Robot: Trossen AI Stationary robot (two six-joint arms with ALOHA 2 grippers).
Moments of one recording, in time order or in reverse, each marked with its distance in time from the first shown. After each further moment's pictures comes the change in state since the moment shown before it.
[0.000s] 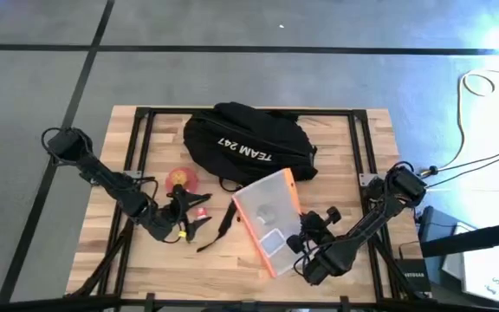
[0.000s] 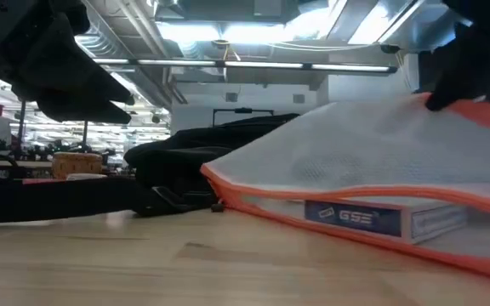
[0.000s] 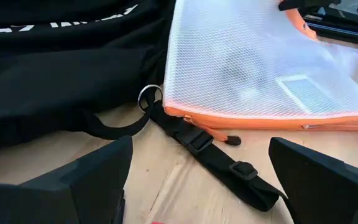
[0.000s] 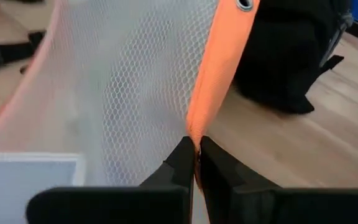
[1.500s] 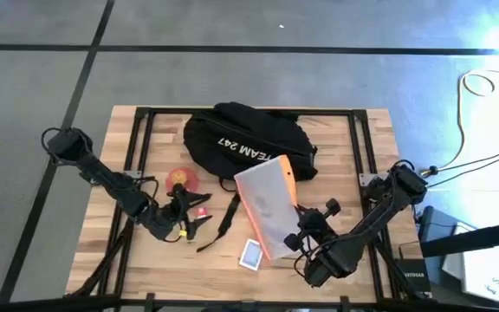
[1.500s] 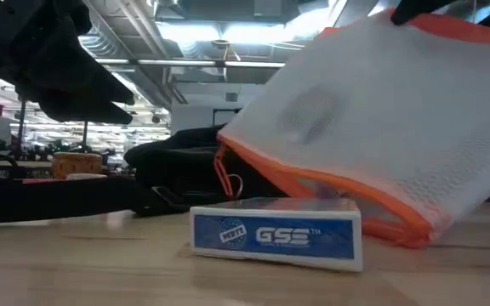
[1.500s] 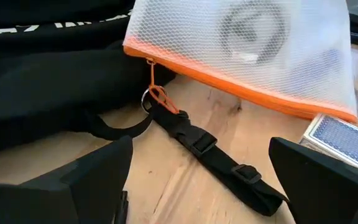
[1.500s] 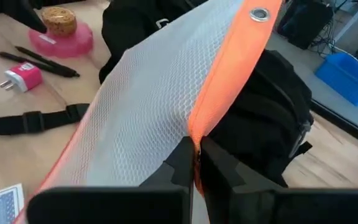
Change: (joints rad) left arm 0.016 0.000 0.000 0.000 -0.001 -0.003; right arm -0.021 -0.018 0.230 -0.260 0.192 -0.105
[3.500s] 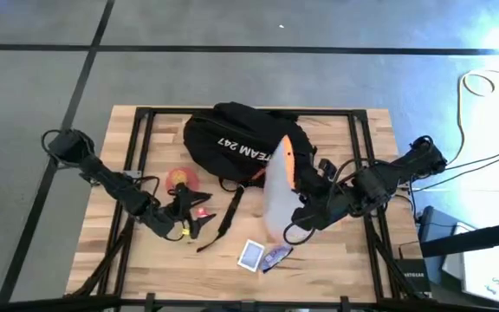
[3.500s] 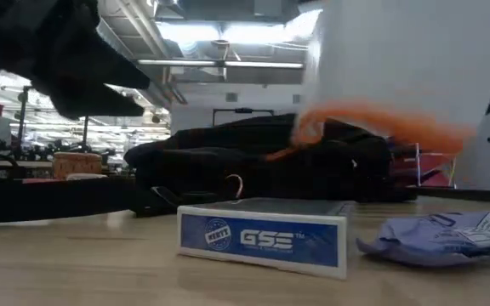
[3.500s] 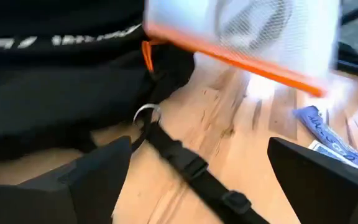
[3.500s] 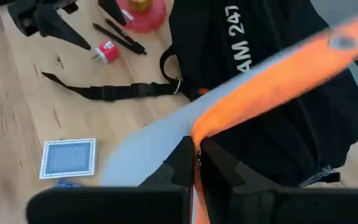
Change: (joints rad) left arm 0.028 0.053 0.000 0.182 -0.006 0.088; right arm -0.267 -0.328 0.191 0.249 -0.443 -0.885
